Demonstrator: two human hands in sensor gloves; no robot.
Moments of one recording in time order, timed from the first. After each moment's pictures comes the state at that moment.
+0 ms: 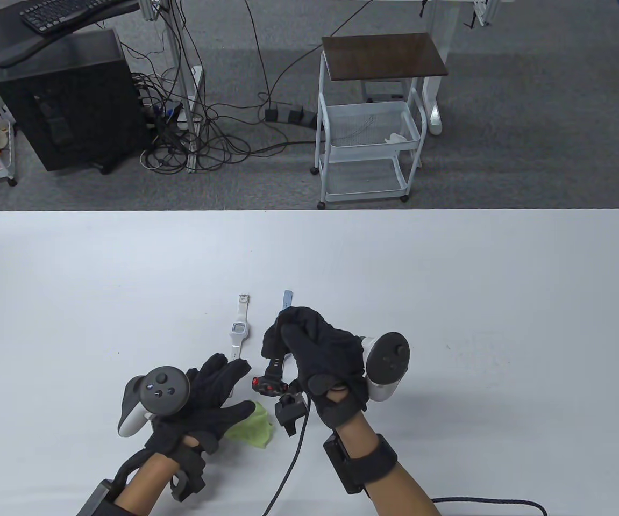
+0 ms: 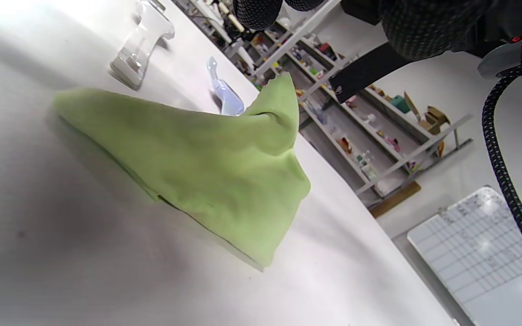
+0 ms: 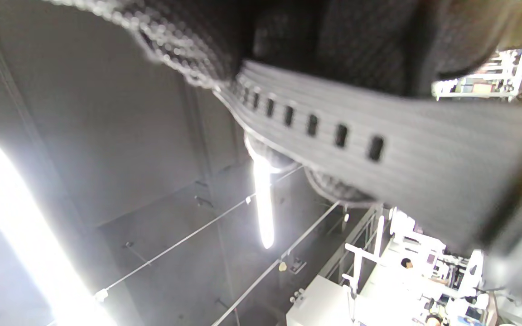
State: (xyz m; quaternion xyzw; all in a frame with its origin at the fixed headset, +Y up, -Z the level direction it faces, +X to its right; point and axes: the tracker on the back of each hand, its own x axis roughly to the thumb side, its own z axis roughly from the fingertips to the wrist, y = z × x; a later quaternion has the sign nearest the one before) left_hand -0.232 -0.765 -0.275 -0.15 -0.21 0.41 0.87; right_hand 0.028 -0.633 -0.305 0.26 -0.15 0.65 0.69
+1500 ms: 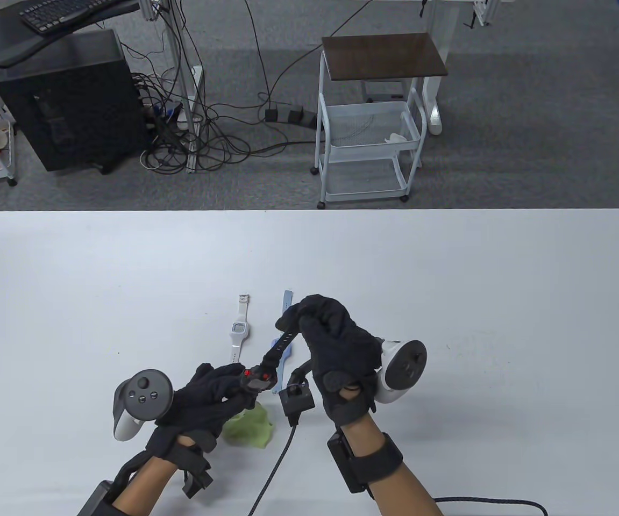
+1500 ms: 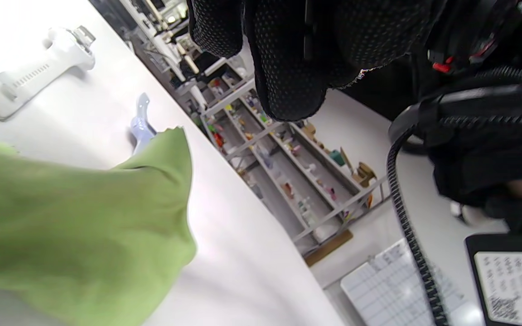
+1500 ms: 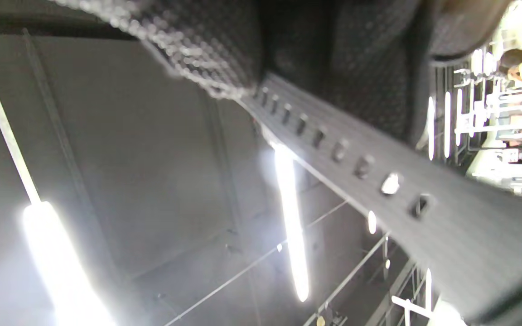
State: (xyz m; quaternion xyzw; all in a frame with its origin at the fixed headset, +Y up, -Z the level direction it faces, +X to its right) left_hand -0.235 -0.740 -0.266 -0.06 -0.25 0.50 0.83; right_hand 0.056 -0.623 -0.303 0.23 -0.24 0.59 0.74
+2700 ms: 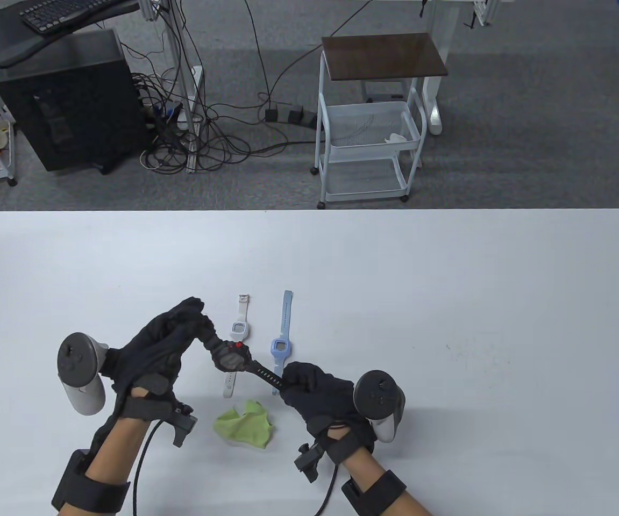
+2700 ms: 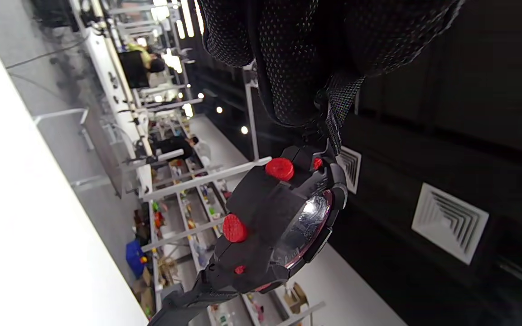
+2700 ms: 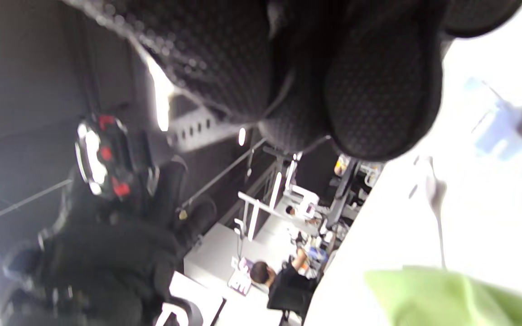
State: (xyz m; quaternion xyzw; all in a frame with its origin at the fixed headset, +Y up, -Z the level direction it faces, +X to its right) left_hand -0.275 -0.651 -0.292 0.08 -0.20 0.64 0.74; right_hand 0.037 -0.754 -0.283 0.20 -0.02 0.78 0.60
